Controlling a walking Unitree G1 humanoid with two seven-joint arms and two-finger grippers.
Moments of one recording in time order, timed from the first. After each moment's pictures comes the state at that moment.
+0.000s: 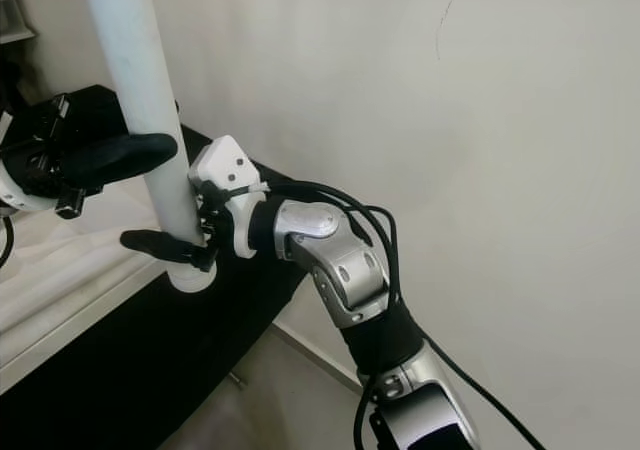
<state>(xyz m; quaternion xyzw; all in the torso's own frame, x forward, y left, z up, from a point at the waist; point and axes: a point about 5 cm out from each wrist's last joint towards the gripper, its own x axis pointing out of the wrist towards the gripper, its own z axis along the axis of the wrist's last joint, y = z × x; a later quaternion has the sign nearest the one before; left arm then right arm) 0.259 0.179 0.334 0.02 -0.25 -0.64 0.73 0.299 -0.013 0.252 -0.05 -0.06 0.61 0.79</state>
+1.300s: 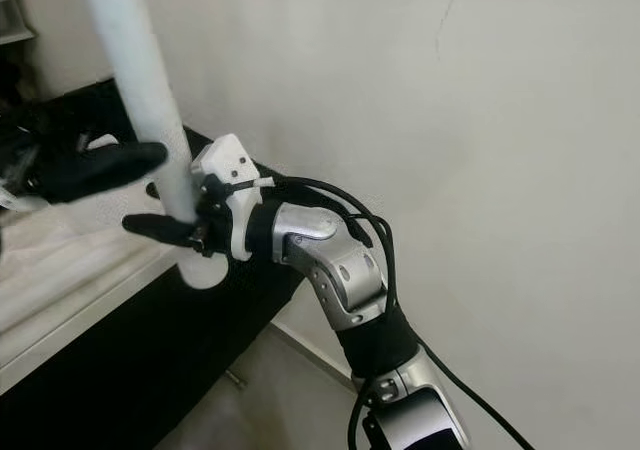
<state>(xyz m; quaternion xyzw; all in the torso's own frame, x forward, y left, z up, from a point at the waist) 0.251 0.198 0.345 -0.02 -0.26 -0.59 0.76 0.308 -0.023 0.249 -0.01 -0.05 0.58 0.82</state>
